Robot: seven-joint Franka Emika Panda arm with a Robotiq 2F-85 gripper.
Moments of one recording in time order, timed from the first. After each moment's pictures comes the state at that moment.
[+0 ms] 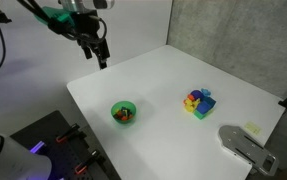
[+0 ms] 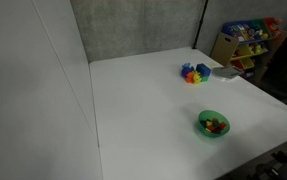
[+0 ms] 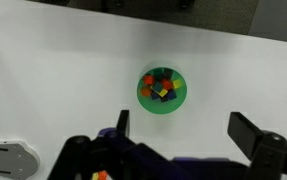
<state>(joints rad) 0.00 -0.61 0.00 -2.52 -0.02 1.90 0.02</state>
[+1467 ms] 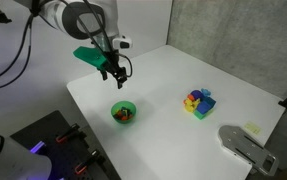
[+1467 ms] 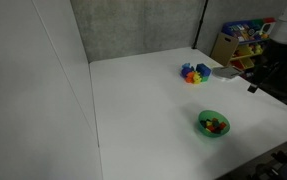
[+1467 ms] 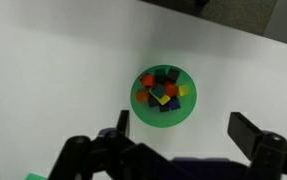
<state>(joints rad) 0.01 -0.25 0.00 -2.55 -0.02 2.23 -0.09</state>
